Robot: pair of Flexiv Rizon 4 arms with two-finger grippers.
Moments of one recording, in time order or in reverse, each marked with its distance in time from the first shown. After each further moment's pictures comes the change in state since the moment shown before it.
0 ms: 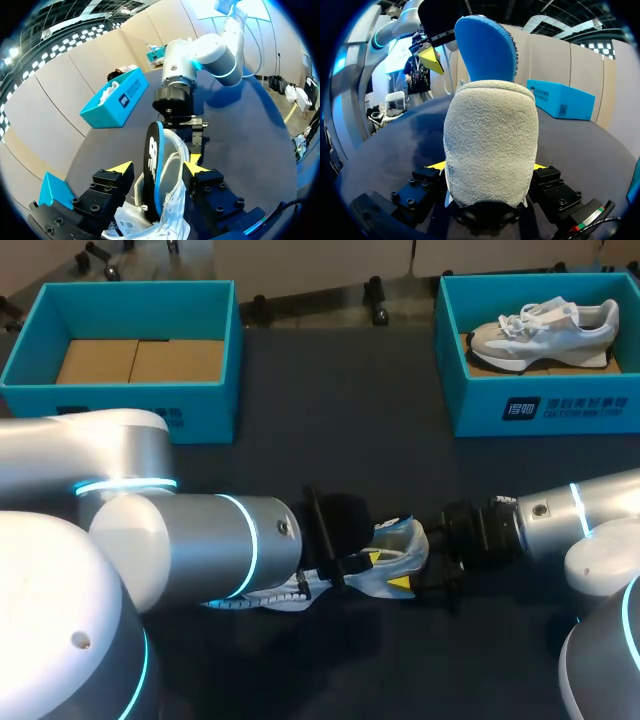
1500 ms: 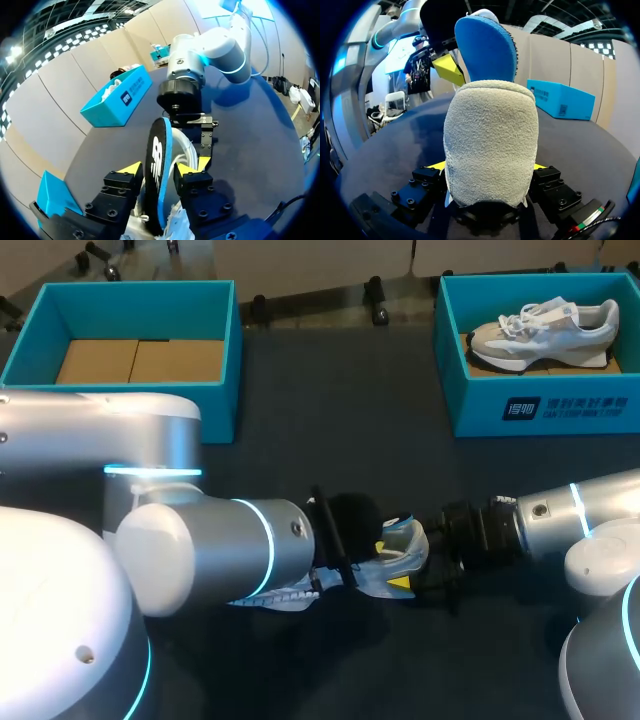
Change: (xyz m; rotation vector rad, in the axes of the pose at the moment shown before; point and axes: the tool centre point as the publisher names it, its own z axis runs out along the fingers) left arm -0.005 0.004 0.025 0.005 -0.025 -0.012; right arm 0.000 0.000 0.000 0.000 0.000 0.000
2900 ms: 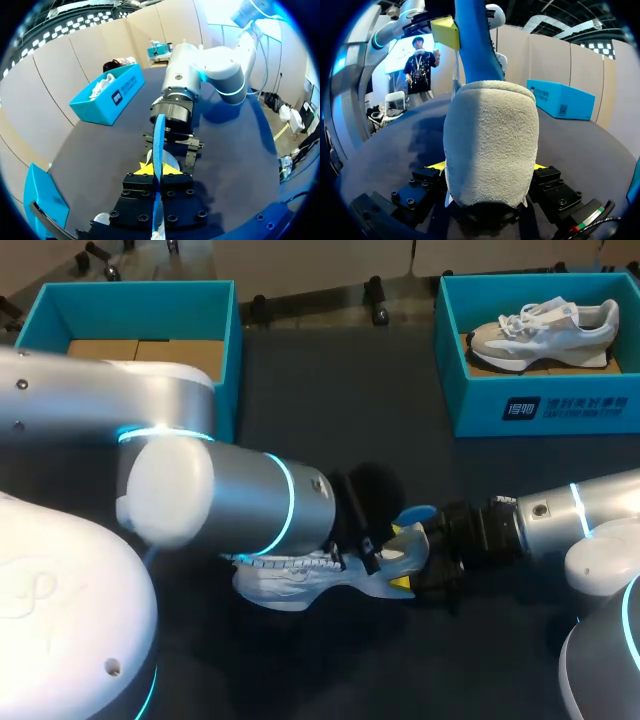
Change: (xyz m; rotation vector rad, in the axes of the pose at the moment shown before) left arm 0.009 -0.039 -0.011 -0.056 0.144 -0.137; right arm 0.000 0.000 0.000 0.000 0.000 0.000
